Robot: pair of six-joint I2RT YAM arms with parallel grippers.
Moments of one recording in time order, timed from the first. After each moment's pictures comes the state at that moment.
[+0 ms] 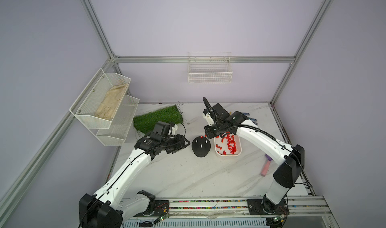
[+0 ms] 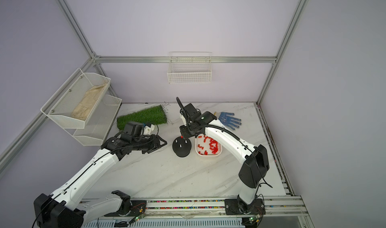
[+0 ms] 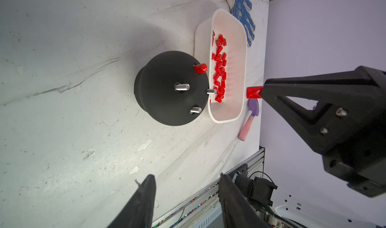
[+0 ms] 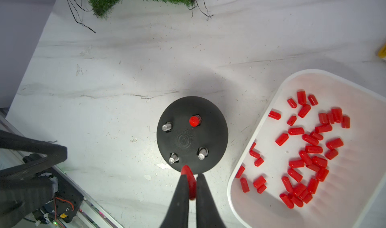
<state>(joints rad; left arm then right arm) -0.38 1.14 1.01 -0.72 0.43 -0.73 0.72 1.75 1.71 -0.98 -0.04 0.28</state>
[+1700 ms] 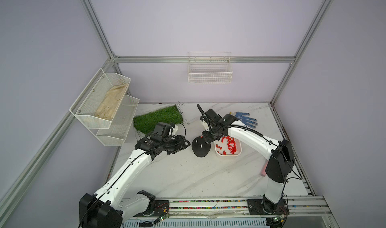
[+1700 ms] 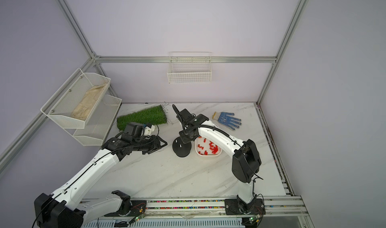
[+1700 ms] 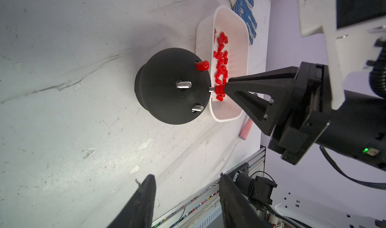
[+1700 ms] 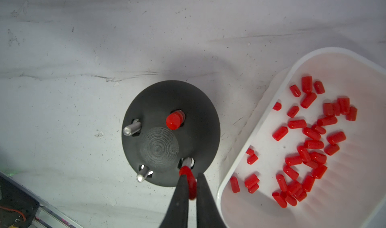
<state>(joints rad) -0.39 1.14 1.00 -0.72 0.43 -0.73 0.74 1.86 1.69 -0.99 0.02 0.24</state>
